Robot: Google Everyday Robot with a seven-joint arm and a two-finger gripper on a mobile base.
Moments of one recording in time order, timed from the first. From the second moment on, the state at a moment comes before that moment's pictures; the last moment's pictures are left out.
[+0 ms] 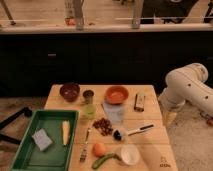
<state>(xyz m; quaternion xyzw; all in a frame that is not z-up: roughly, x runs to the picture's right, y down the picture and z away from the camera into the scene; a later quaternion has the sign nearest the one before) 0.286 0.112 0.683 -0.28 0.02 0.02 0.96</state>
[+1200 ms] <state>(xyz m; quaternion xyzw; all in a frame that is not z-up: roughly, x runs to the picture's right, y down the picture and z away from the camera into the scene) 0.285 0.113 0.682 -0.28 0.02 0.02 0.96</state>
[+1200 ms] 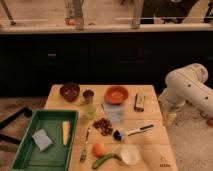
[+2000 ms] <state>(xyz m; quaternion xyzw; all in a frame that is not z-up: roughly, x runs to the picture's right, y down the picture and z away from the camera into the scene) 0.211 0.154 0.654 -0.25 0.05 -0.06 0.96</state>
